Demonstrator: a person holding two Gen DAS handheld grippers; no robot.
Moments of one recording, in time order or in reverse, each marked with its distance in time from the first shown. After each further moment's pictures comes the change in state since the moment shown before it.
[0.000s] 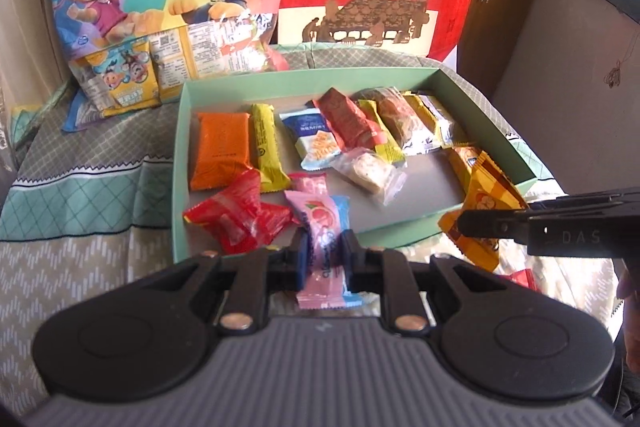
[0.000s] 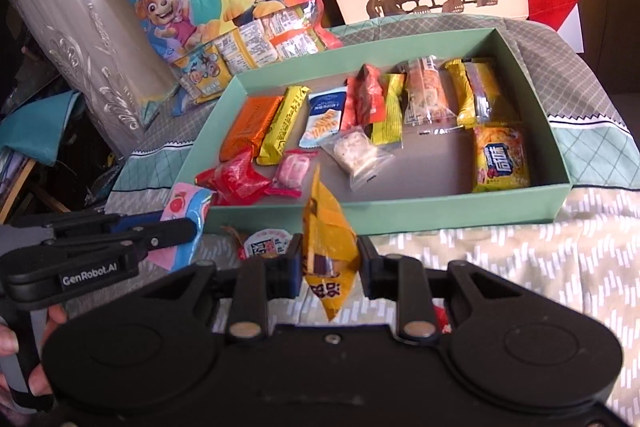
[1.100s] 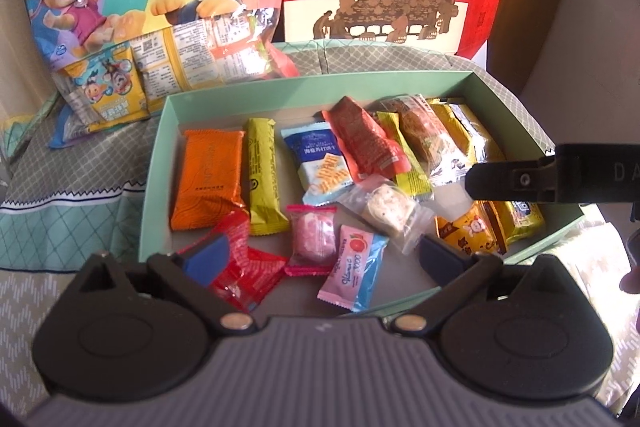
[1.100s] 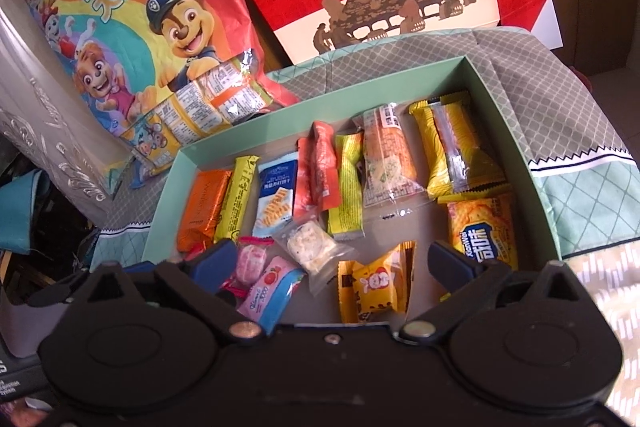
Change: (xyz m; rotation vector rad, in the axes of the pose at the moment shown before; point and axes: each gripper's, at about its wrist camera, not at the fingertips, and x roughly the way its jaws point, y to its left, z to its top) left arm 0.060 -0.011 0.034 -0.014 0.031 0.075; right arm 0.043 -0.034 0.053 0.140 -0.027 -0.046
